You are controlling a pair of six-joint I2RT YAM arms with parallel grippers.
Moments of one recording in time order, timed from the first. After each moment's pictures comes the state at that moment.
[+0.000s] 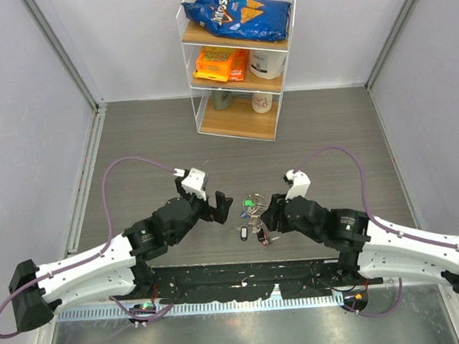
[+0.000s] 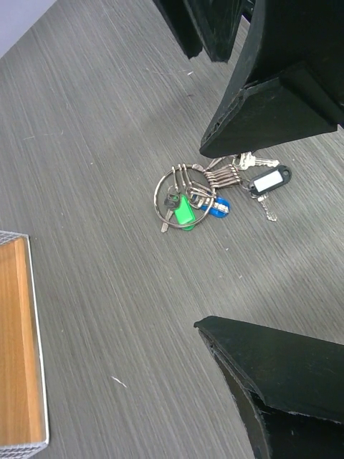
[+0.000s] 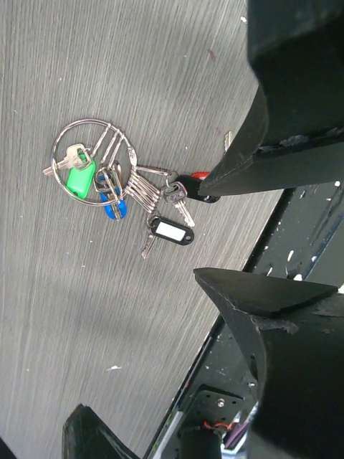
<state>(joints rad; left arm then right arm) -1.08 0.86 0.56 0.03 -0.46 -0.32 1.16 0.76 0.63 -0.50 0.44 0.85</state>
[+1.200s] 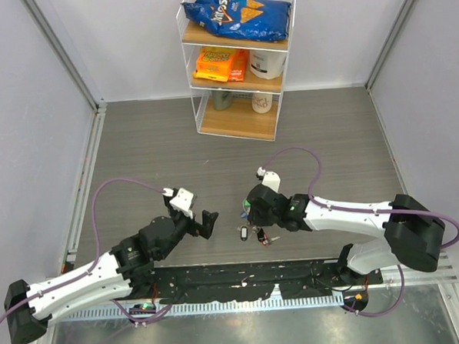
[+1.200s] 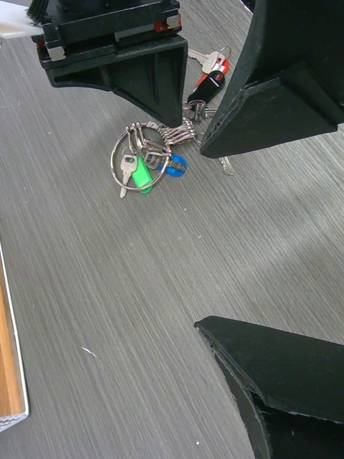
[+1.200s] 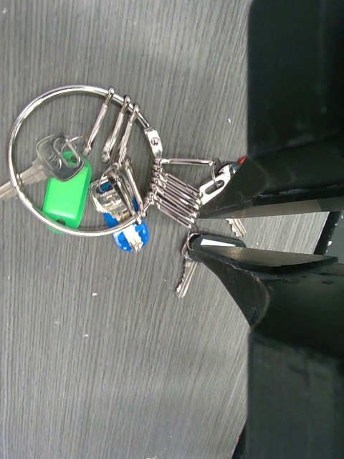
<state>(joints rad) -1.08 0.57 0.32 0.00 -0.46 -0.20 1.02 1.35 0.72 -0.29 0.27 0.92</state>
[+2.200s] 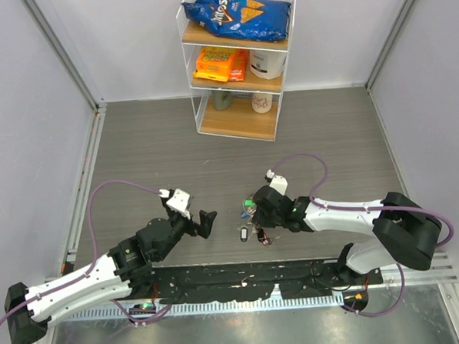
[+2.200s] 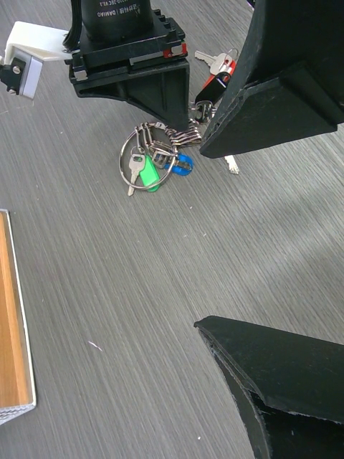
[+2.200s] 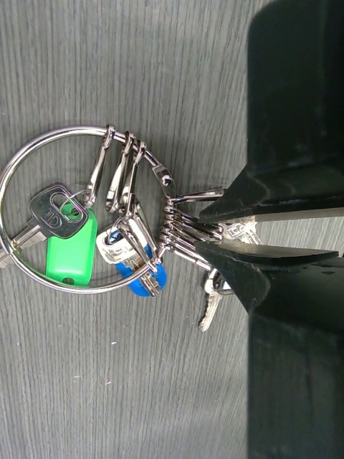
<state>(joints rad) -1.08 0.53 0.30 0.00 -0.47 -0.21 0.95 1.38 0.61 -0.16 0.23 1.01</state>
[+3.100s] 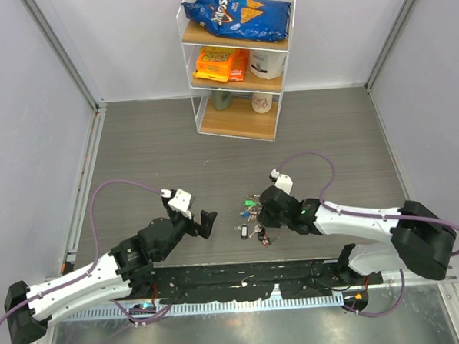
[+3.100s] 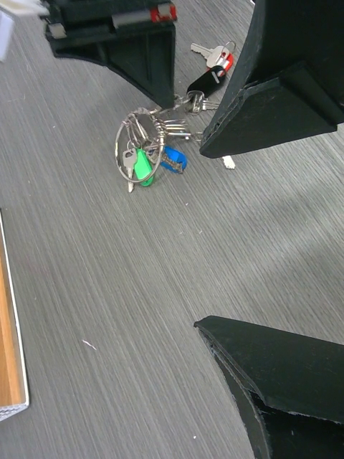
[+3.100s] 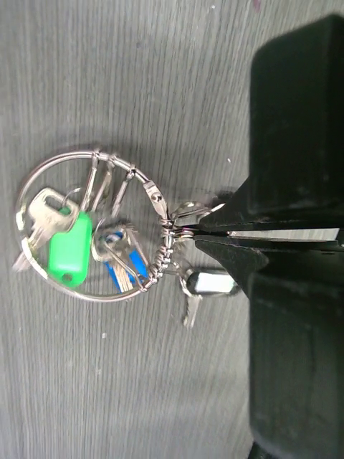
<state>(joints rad) -1.08 0.54 0.30 0.01 -0.48 -0.21 0.95 1.29 0.57 -0.18 0.25 0.98</state>
